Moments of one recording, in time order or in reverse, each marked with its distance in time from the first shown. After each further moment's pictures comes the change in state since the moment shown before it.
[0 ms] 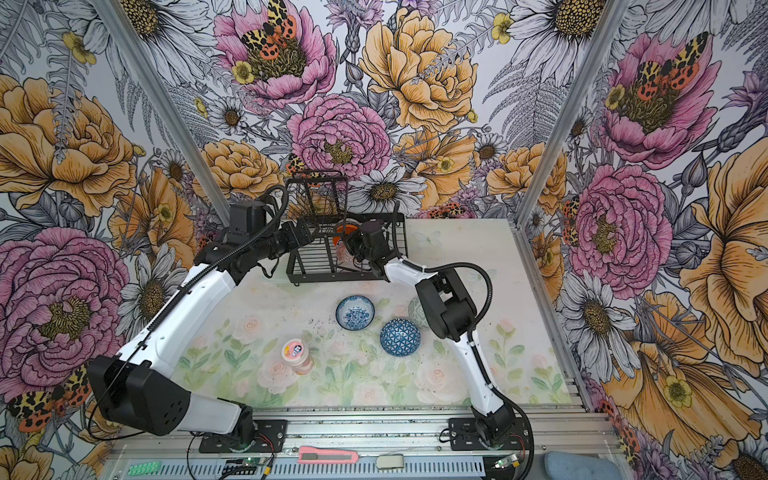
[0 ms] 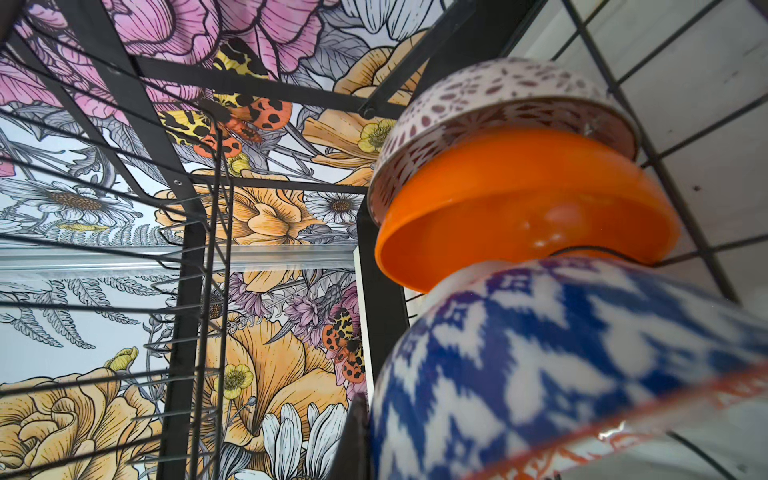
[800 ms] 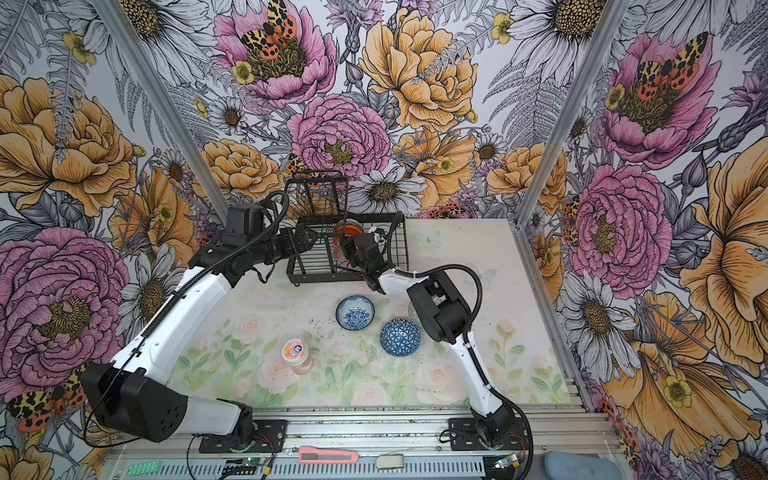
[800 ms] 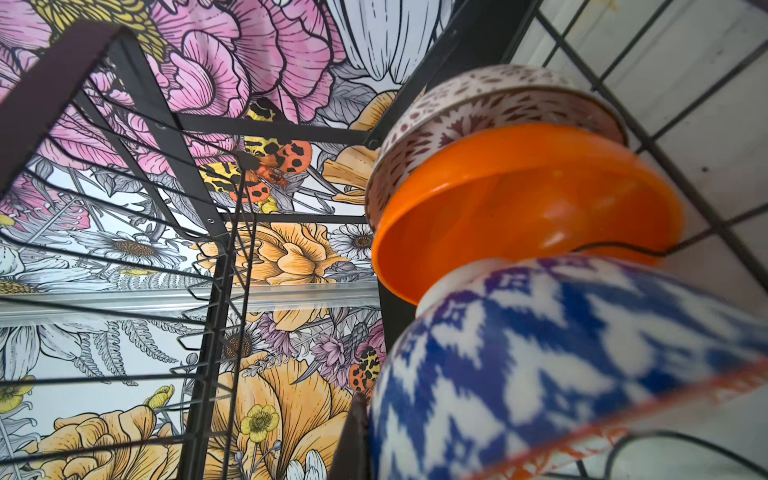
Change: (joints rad) left arm 0.009 -0.036 -0.002 -0.095 0.026 0.061; right arm 0.064 0.015 -0.119 0.222 0.183 0.115
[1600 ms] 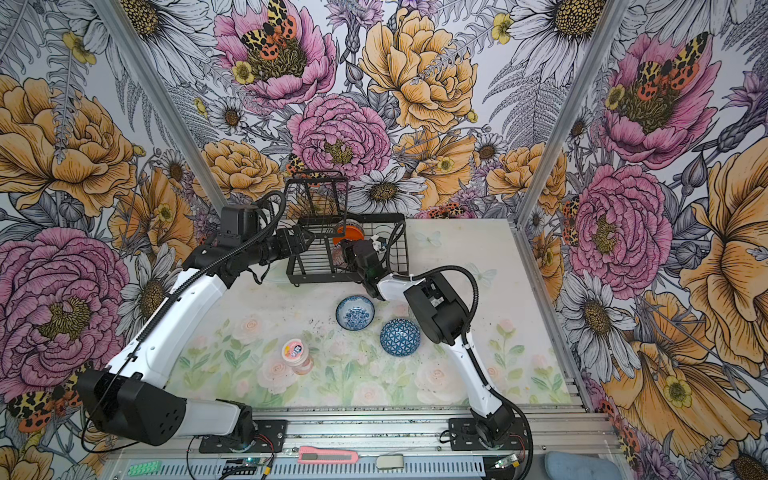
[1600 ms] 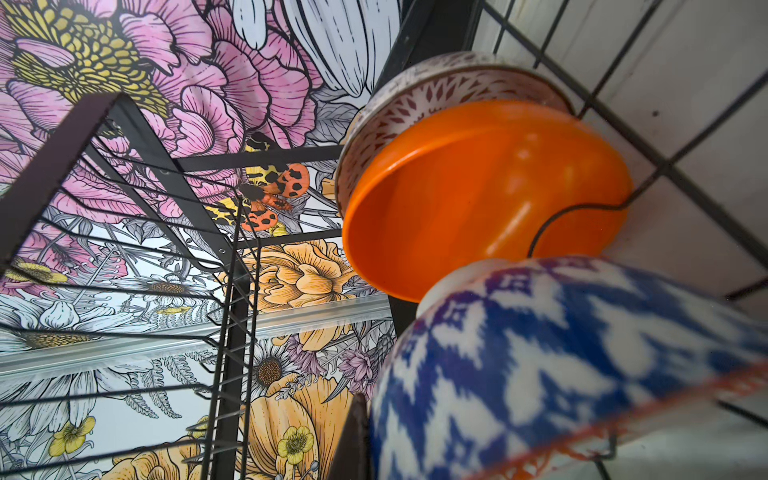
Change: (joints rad) left arm 0.019 -0.013 0.000 -0.017 0.011 0.045; right arm 0.014 0.001 -0.055 0.092 0.074 0.159
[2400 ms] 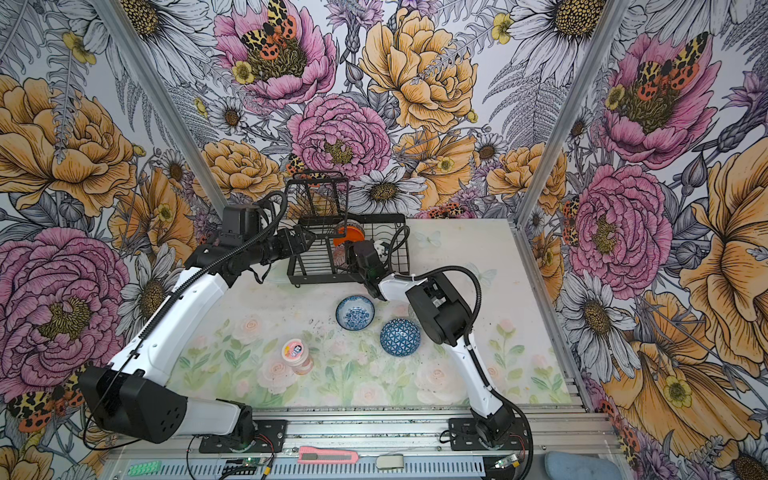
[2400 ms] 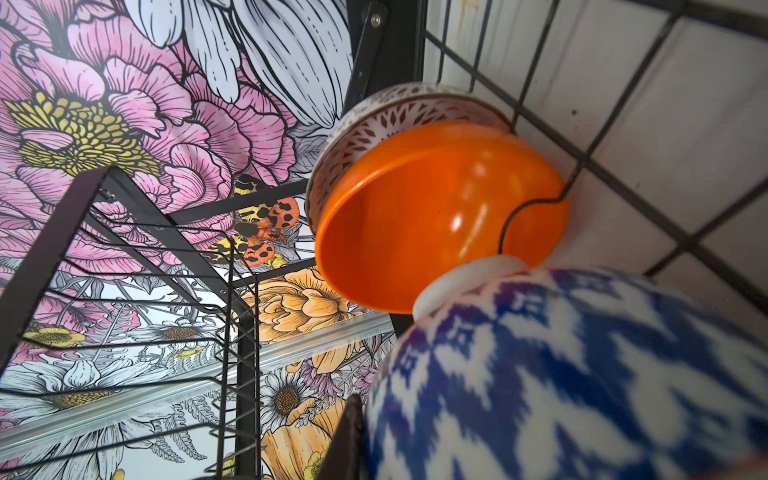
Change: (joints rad) left arm 0.000 0.011 0.000 0.009 0.007 0.000; right arm -0.003 -0.029 -0.027 -0.051 0.035 0.139
